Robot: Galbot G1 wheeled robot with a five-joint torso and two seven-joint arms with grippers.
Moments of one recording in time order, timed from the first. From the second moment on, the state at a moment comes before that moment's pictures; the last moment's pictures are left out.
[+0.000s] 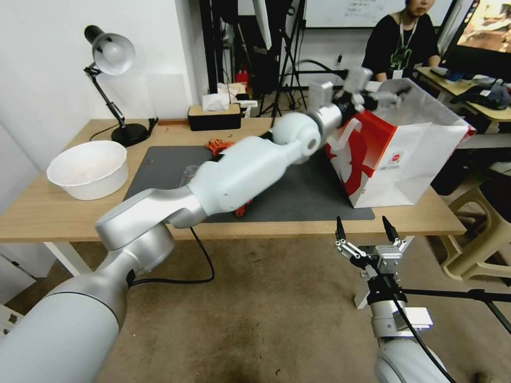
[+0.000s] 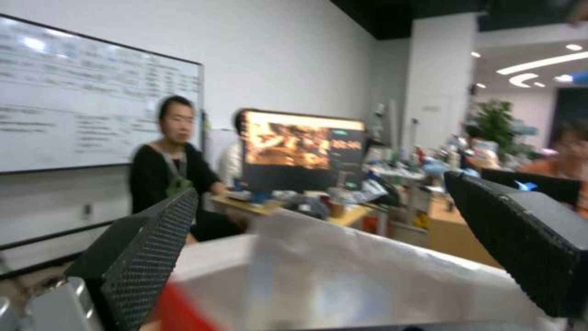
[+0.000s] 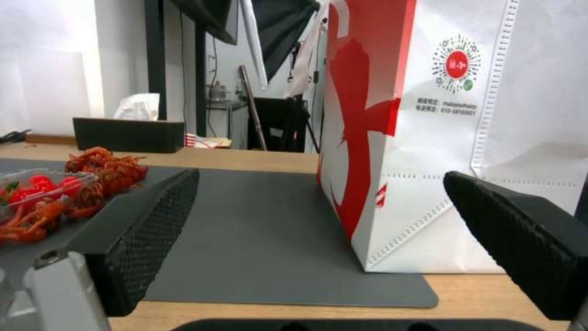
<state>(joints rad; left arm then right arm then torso) -0.09 -1.45 0.50 -1.20 -1.12 0.00 0.05 -1.64 1.15 0.39 2.16 0.15 0.22 0.34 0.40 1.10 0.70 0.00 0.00</state>
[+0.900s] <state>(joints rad) 0.38 -0.96 0.16 -1.64 -1.02 0.04 -0.01 -1.63 1.16 0.38 2.16 0.14 0.21 0.34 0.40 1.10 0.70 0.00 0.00</state>
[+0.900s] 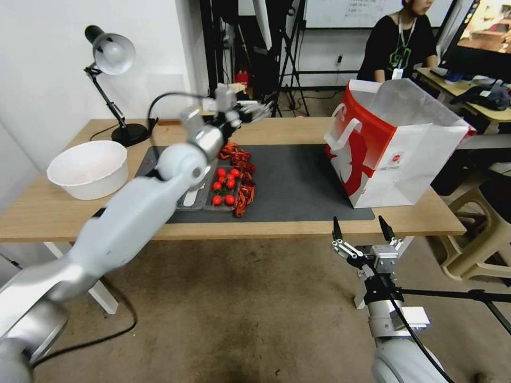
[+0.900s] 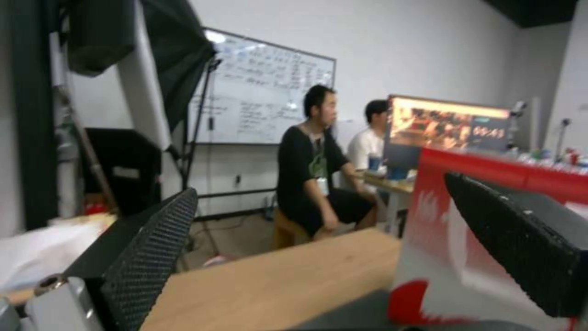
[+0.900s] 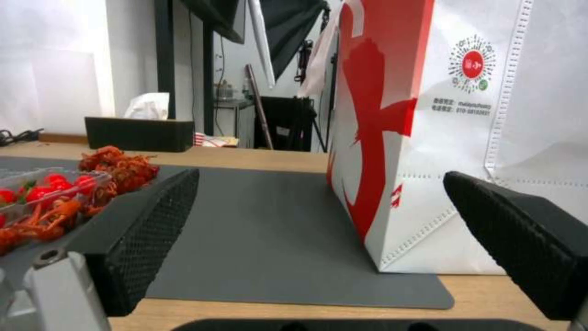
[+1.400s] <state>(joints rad) 0.86 -0.83 -0.19 -1.87 -0.85 -0.03 0.00 -1.64 1.16 0.35 2.16 0.13 0.21 0.34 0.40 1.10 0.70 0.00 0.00</state>
